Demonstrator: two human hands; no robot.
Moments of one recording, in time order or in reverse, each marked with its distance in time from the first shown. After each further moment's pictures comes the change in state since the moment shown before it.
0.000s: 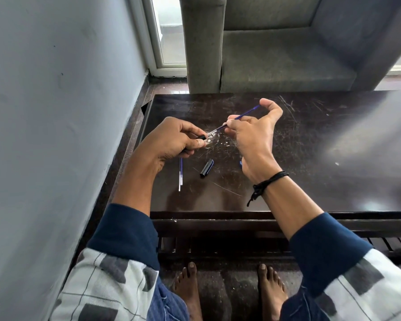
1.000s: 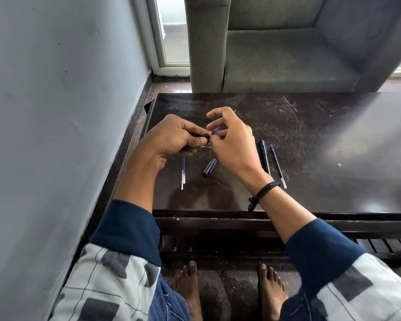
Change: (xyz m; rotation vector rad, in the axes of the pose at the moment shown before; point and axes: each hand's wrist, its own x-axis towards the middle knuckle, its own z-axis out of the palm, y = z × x) left_hand -0.008 0.008 -0.003 -0.068 -0.006 -0.023; right_hand -0.019 0.013 0.010 -0.693 -0.310 -0.372
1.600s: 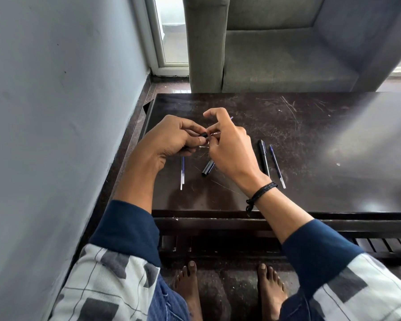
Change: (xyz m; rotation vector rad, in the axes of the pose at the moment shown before) left_hand 0.005 -0.005 -0.001 -0.008 0.013 0.001; right_hand -0.007 -0.005 -0.002 -0.139 -0.078 -0.073
